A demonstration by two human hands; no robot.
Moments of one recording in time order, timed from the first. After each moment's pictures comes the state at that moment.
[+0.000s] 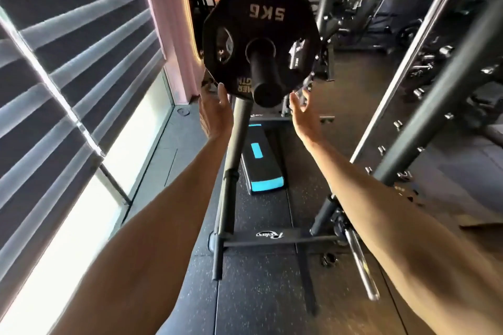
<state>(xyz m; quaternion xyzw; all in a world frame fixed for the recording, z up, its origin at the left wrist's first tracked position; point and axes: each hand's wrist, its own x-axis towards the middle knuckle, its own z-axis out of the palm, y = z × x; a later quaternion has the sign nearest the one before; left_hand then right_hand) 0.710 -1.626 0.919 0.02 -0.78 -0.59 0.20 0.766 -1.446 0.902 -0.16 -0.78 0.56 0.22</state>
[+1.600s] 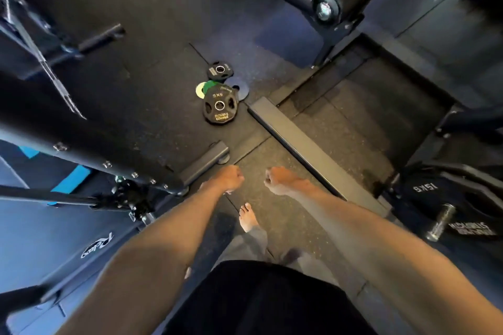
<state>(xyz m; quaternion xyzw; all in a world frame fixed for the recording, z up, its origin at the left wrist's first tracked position) 1.025 -0.804 0.578 -0.37 -0.79 -0.03 -0.49 1.177 -0.710 0.581 -0.35 -0.84 0.29 -0.29</state>
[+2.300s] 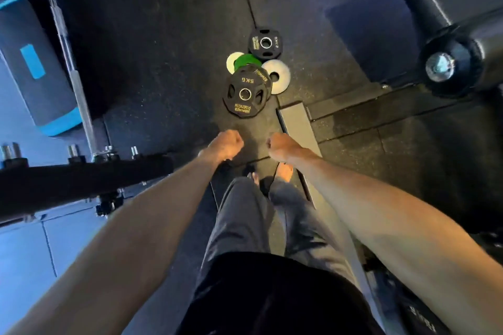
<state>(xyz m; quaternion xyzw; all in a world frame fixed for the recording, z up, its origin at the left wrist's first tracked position) 0.837 -0.525 0.474 -0.13 -0.85 -0.12 -0.50 0.936 -0.383 0.465 -0.23 -0.83 0.33 -0.39</state>
